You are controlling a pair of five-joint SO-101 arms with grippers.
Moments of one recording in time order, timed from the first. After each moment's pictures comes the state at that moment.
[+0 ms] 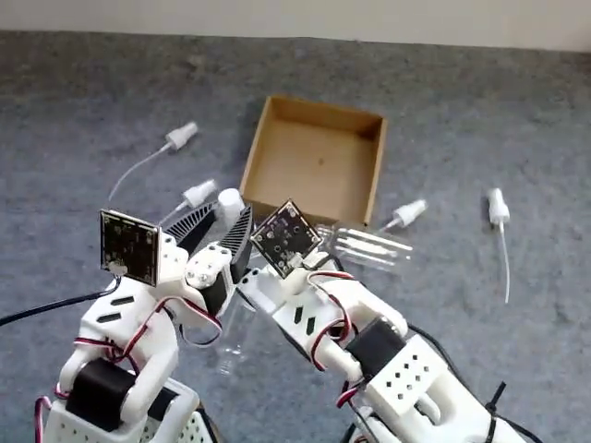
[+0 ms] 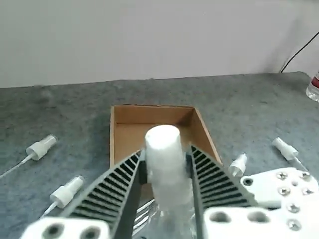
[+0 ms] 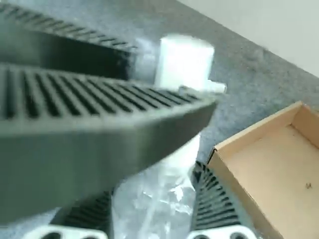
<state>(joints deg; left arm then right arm) 19.3 -85.5 61.8 51.7 14.5 -46.5 -61.6 61.9 28.3 6.0</state>
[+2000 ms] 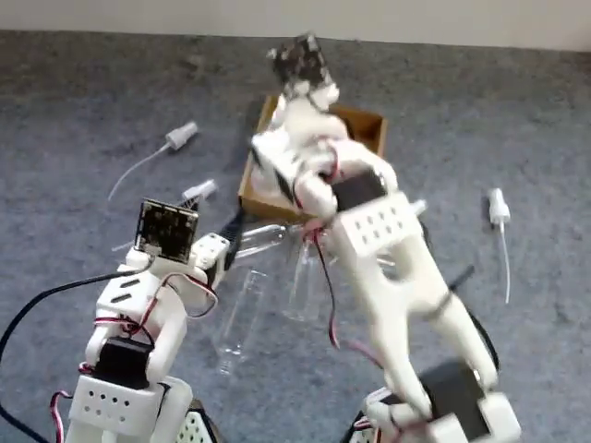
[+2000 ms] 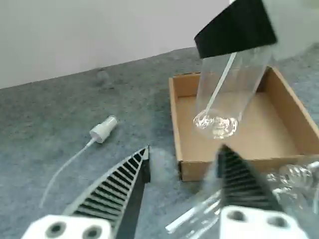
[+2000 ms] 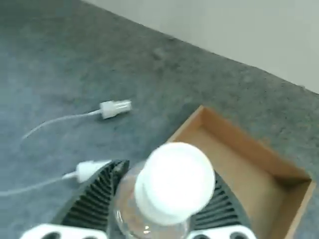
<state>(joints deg) 5.6 -85.0 75.6 36.9 0.1 -27.7 -9.8 5.6 42.8 3.6</state>
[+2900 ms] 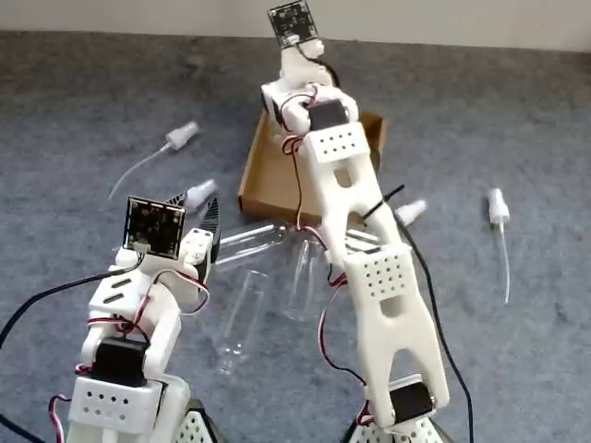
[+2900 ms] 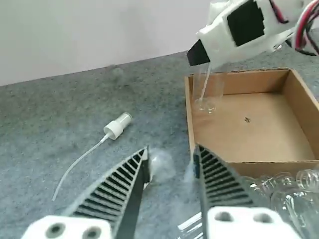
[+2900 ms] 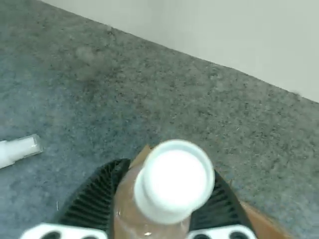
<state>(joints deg) 3.2 -85.0 75.6 37.1 0.1 -21.0 59.2 -72.0 53.4 6.5</state>
